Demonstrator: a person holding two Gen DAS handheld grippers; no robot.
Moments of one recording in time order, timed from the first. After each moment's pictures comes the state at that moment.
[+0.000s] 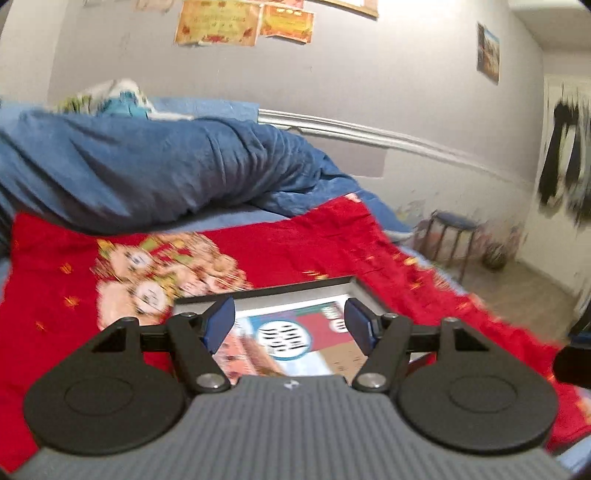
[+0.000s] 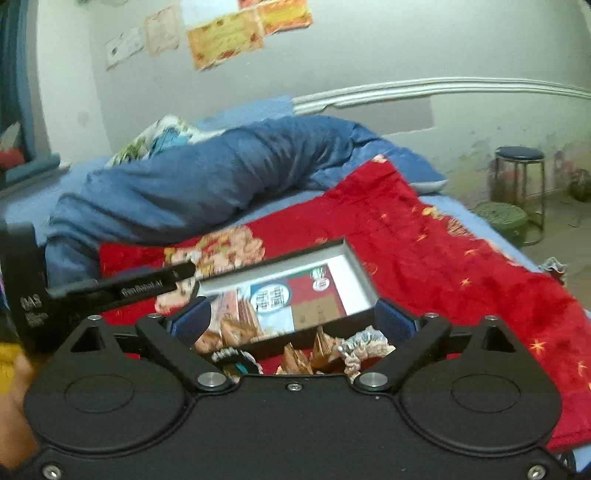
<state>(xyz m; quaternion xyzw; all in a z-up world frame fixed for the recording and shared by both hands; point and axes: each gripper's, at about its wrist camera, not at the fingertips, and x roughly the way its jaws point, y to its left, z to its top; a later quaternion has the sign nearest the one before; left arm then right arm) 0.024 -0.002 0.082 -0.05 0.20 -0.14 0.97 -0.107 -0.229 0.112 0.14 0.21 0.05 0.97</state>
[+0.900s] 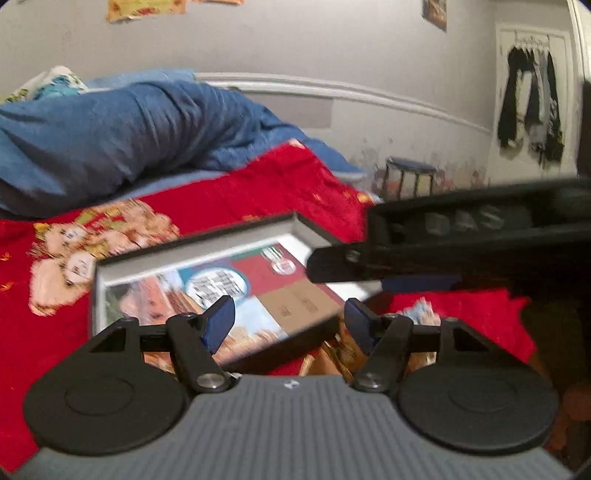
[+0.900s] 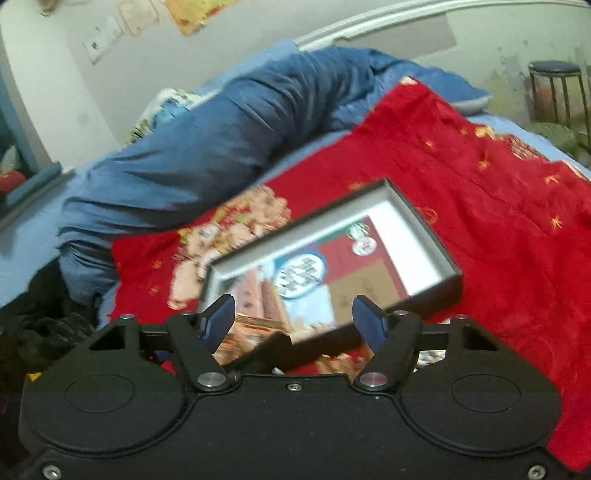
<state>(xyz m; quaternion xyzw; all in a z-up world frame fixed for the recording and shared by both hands) 0.036 -0.066 0.002 0.04 0.24 -0.21 0.95 0.043 -0.223 0.017 0.20 0.31 0.11 0.92</state>
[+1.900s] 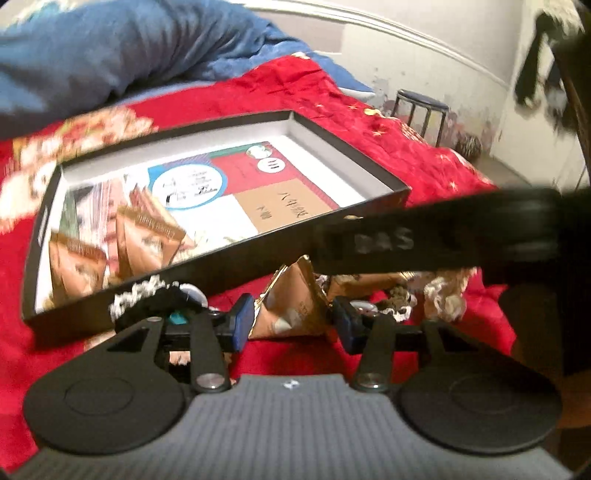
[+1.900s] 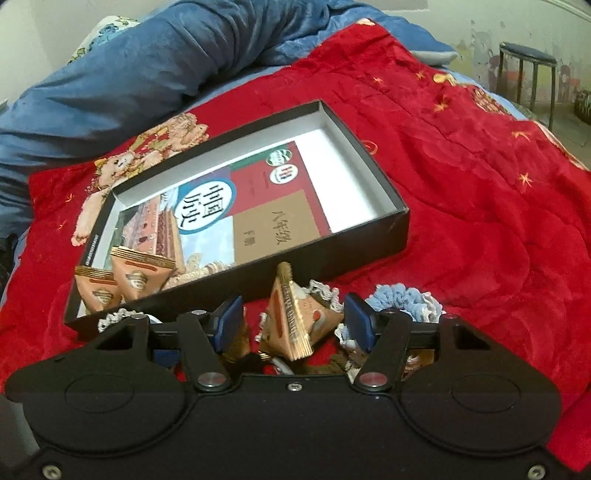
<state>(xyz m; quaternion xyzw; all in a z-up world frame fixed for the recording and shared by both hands) 0.047 -0.085 -0.055 0.02 0.36 -0.19 0.91 0.073 -0.233 -0.047 0.14 0.41 0.03 0.90</state>
